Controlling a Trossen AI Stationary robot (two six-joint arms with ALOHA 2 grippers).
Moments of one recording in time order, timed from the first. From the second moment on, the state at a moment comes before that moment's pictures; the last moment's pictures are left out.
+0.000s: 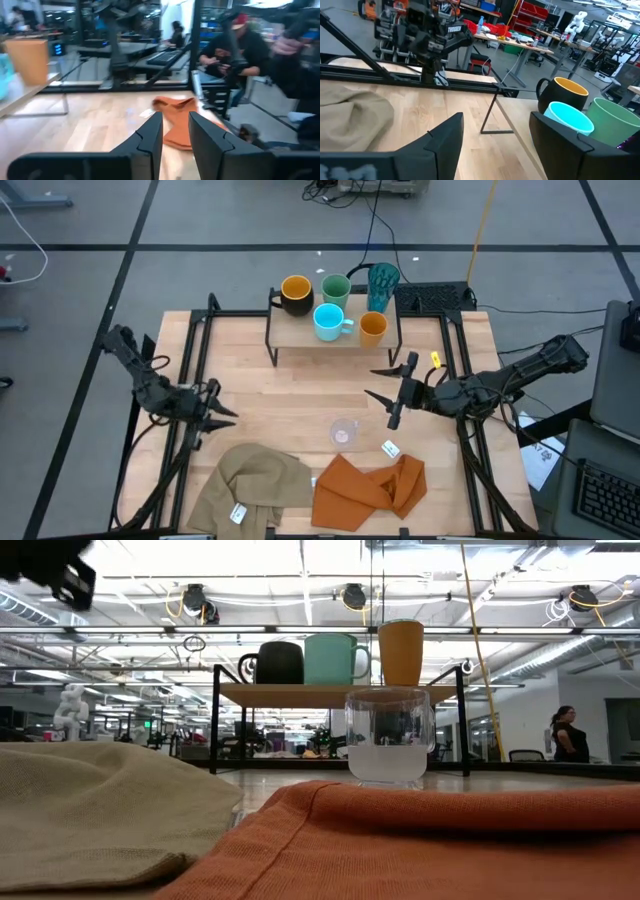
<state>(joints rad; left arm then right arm) -0.79 0.24 0.19 0.07 -0.58 -0.04 0.39 1.04 0.81 0.03 0.73 -0.13</state>
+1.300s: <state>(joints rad) -0.51 0.08 0.18 -0.24 -0.51 -0.19 0.14 1.47 0.94 -0.12 -0.06 0.11</state>
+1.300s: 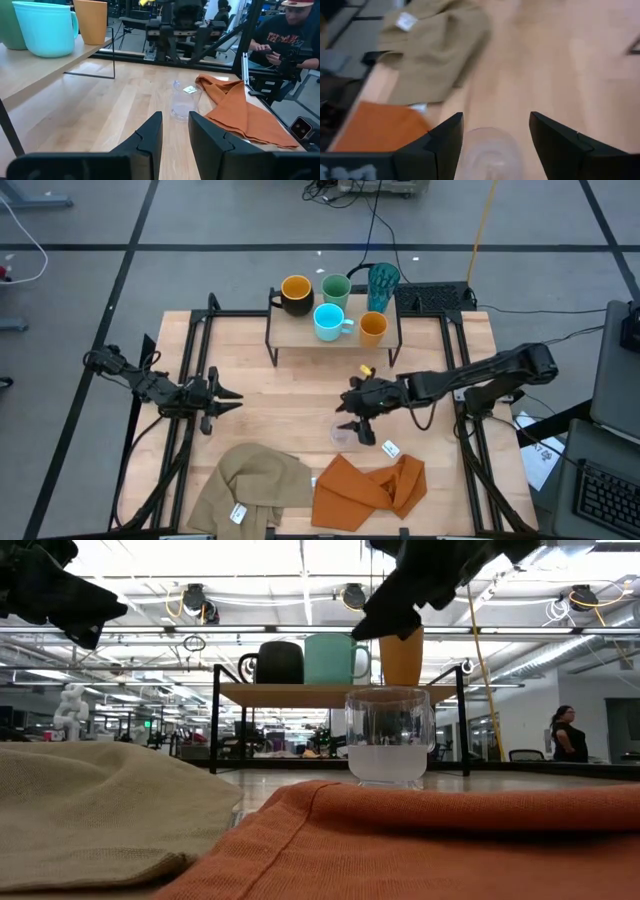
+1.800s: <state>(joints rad) -0.51 0.08 0.18 -0.24 -0.51 -0.21 0.10 1.53 0.94 -0.22 -0.11 0.11</state>
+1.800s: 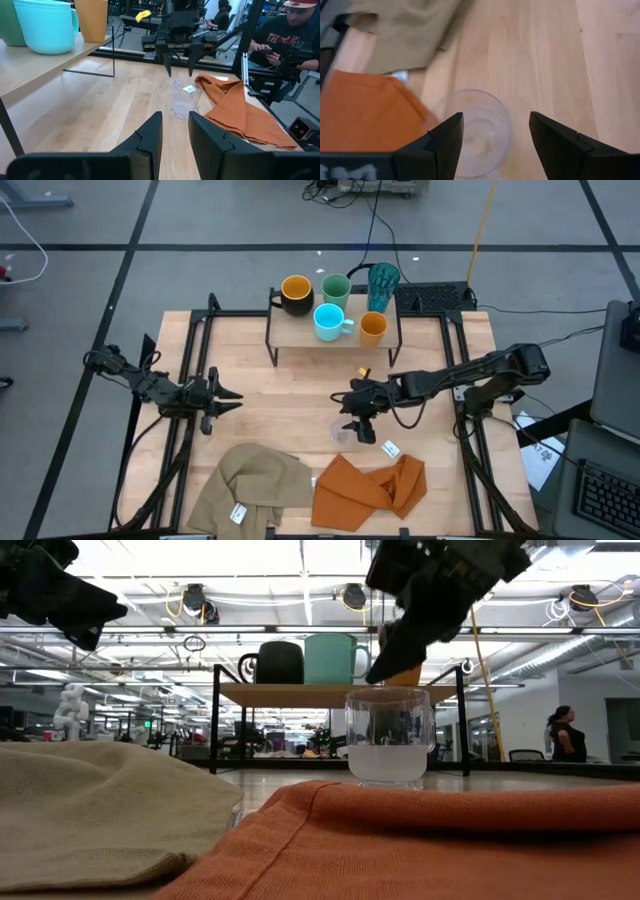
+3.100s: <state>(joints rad) -0.51 0.08 0.18 -0.27 -0.50 -0.24 0.09 1.66 0.93 -0.11 -0.12 0.18</state>
